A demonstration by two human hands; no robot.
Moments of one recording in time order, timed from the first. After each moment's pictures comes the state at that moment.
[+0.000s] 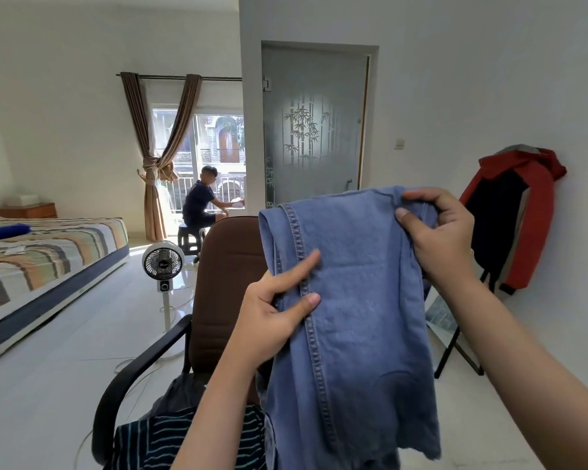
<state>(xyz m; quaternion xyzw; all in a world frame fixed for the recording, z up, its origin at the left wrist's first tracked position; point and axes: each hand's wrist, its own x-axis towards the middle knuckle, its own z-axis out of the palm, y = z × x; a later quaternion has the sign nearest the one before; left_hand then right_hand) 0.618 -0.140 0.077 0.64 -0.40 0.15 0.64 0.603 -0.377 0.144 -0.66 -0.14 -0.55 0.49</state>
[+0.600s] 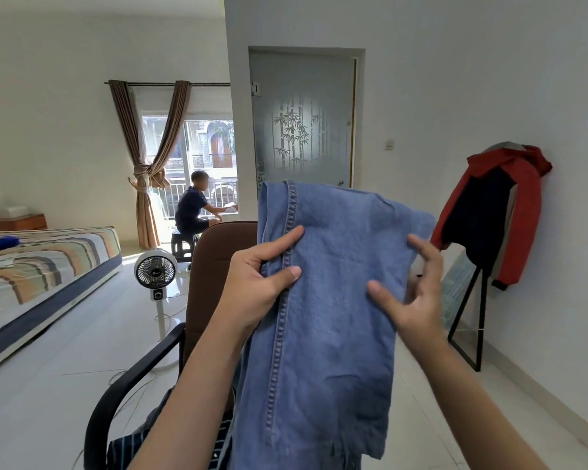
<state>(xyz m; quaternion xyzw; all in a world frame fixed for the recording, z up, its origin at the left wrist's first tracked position) 0.638 -0.151 0.114 0.61 -0.40 0.12 0.68 0.589 -0.372 0.056 -0.67 -0.14 -0.47 0.56</state>
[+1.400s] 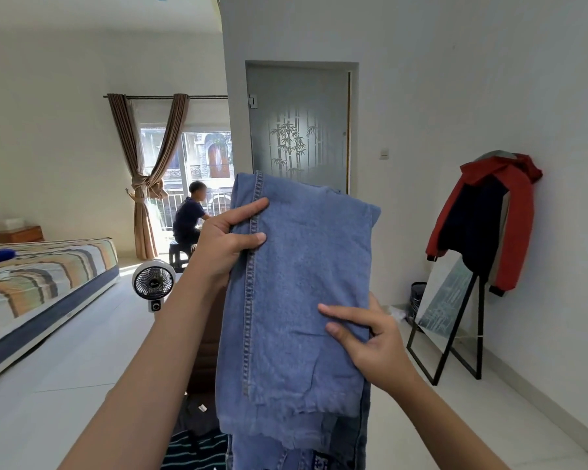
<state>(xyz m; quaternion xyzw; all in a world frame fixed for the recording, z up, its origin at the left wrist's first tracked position) 0.674 -0.129 0.164 0.59 -0.33 0.08 0.73 0.579 -0.323 0.036 -0.73 -0.20 -0.41 0.51</state>
